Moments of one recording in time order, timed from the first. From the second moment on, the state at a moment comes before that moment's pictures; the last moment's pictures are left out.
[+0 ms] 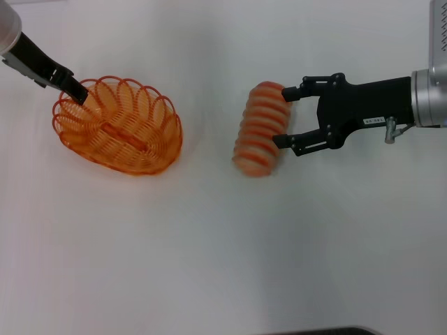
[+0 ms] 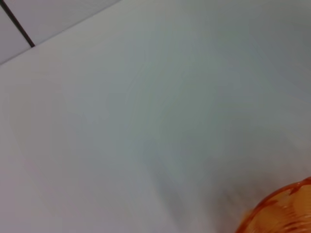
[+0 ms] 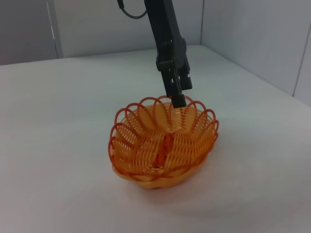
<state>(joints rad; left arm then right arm) -1.00 -1.98 1.06 0.66 2.86 1.28 -2.56 0.61 2.09 -0.69 -0.68 -2.21 -1.49 1.20</state>
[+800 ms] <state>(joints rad) -0.96 -2.00 1.07 0.63 2.86 1.25 -2.55 0.60 2.09 -0.70 -0.67 -2.21 -1.47 1.19</state>
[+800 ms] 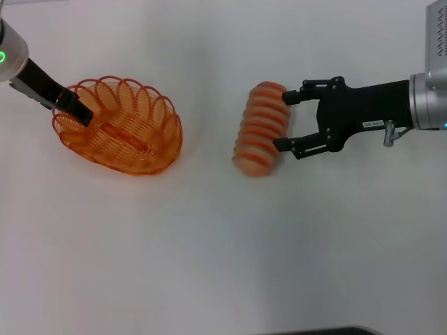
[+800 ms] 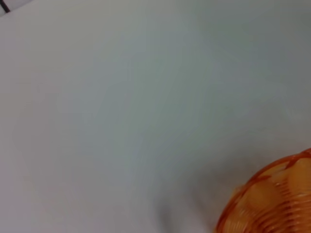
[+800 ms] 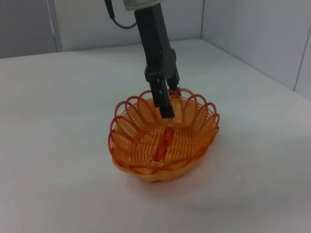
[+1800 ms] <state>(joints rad) -0.96 -2.01 1.06 0.64 2.86 1.22 -2.55 0.60 2.09 -0.70 -0.66 -2.21 -1.47 1.19</state>
